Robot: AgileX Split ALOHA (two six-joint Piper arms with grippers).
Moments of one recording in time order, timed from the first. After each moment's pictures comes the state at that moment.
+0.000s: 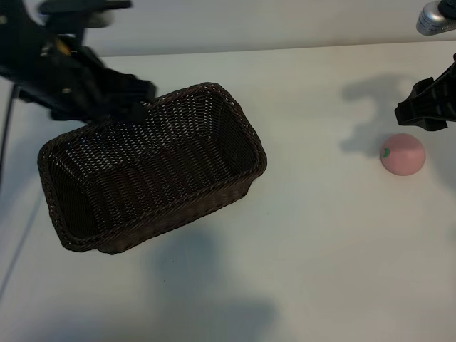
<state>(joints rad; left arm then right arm) -0.33 1.55 -1.20 -0.08 0.80 -0.17 0.04 1.40 -1.01 0.37 0.75 -0.42</state>
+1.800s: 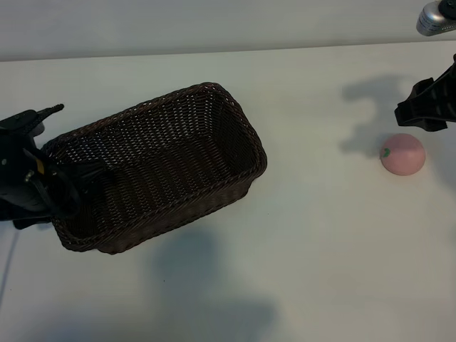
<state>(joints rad) -0.22 1.52 -0.70 0.12 0.47 -0.76 0.04 1.40 -1.01 0.37 0.75 -0.41</state>
